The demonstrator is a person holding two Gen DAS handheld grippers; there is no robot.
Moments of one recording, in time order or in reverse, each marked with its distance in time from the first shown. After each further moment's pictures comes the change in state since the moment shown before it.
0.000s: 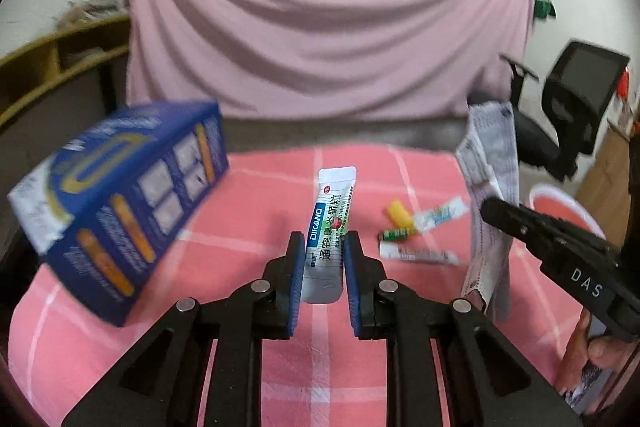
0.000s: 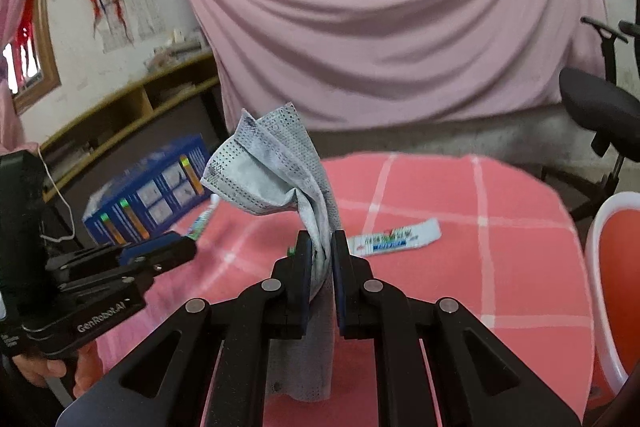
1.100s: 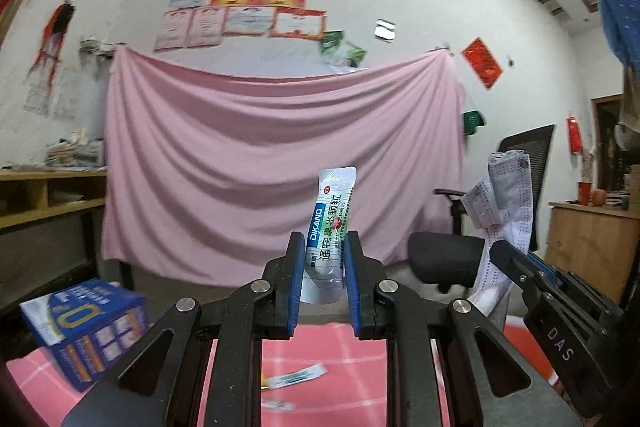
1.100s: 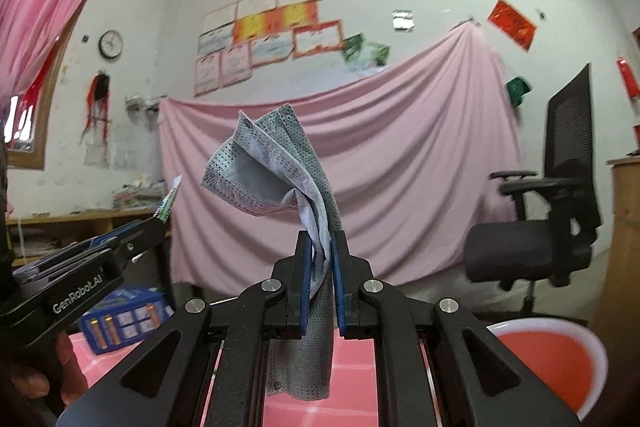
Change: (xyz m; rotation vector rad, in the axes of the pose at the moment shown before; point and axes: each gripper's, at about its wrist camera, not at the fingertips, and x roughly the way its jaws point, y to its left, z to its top) left arm -0.113 -0.147 0.043 0.119 -0.576 -0.120; right arm -0.169 -0.048 0.008 -0.061 -0.637 -0.248
